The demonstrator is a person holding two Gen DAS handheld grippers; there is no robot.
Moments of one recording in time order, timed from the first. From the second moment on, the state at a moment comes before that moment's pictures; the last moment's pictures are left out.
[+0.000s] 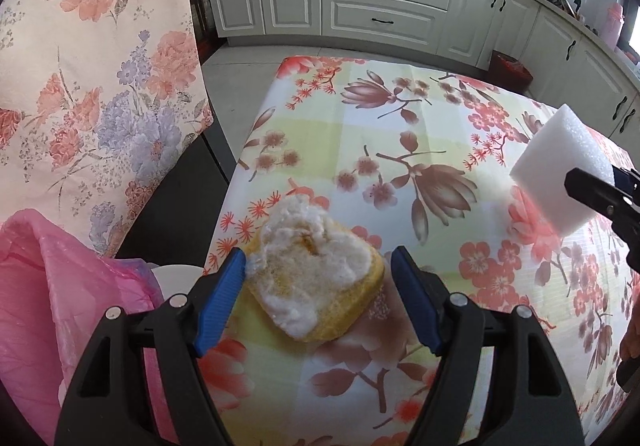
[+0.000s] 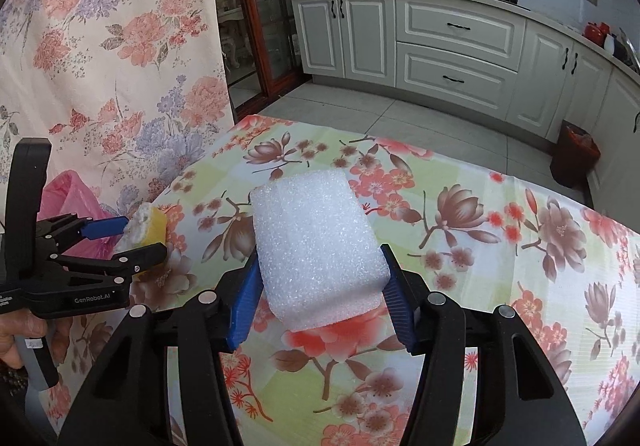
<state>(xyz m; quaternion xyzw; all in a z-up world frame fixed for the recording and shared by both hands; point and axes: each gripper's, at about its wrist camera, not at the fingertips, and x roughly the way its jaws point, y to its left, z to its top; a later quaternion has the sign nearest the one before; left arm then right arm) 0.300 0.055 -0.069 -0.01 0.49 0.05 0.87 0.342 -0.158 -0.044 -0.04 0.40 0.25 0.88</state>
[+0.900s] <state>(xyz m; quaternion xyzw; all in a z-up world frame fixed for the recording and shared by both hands) 0.226 0.055 -0.005 -0.04 0.43 0.00 0.90 0.289 -0.155 -0.020 -0.03 0.39 0.25 0.89</state>
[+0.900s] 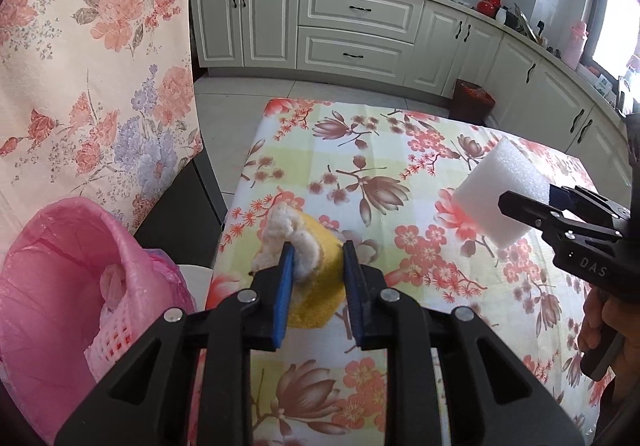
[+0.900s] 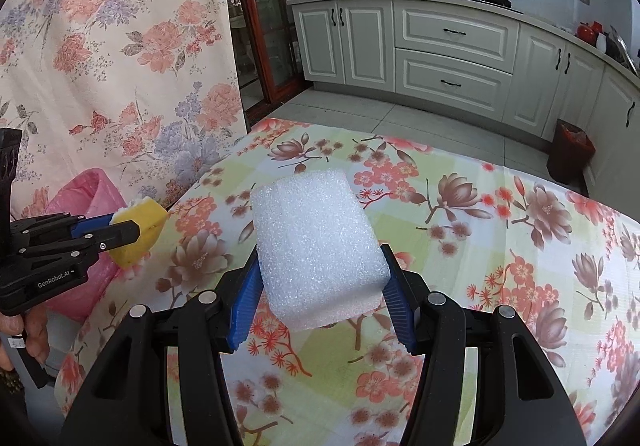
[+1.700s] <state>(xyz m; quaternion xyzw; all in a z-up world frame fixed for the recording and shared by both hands) 0.122 0.157 0.068 -0.08 0.35 0.06 0.93 0.232 -0.098 0.035 -0.06 0.35 0.28 0.89</state>
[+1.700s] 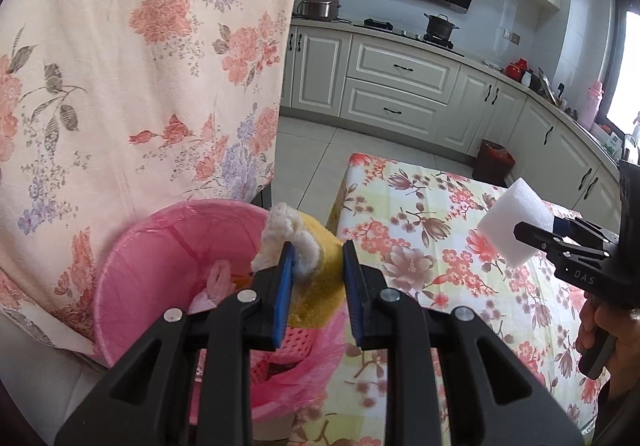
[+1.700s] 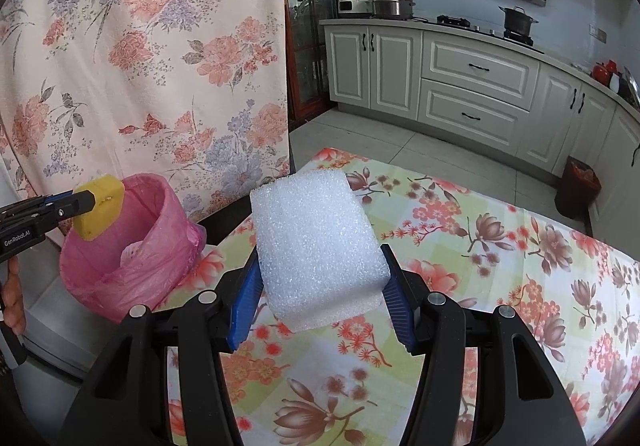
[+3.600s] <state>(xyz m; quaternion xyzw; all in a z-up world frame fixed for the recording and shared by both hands) 0.054 0.276 0.067 -0.15 0.31 0.12 0.93 0.191 0.153 0.037 -0.18 0.35 0.40 0.83</state>
